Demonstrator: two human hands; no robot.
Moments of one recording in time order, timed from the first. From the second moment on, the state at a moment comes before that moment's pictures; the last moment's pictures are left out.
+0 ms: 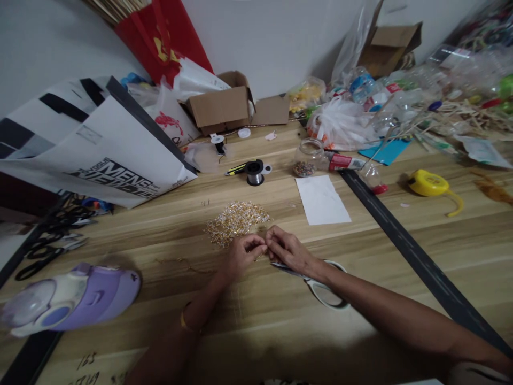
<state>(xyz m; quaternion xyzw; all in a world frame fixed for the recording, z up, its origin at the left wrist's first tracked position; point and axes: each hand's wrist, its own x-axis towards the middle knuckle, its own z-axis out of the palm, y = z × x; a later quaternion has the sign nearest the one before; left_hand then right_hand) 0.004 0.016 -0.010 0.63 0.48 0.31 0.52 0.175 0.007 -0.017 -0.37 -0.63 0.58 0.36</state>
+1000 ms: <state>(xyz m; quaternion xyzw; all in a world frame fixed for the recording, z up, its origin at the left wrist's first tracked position) -0.004 0.018 0.004 0.52 0.47 0.33 0.63 0.178 0.012 -0.012 -0.40 -0.62 0.57 0.36</state>
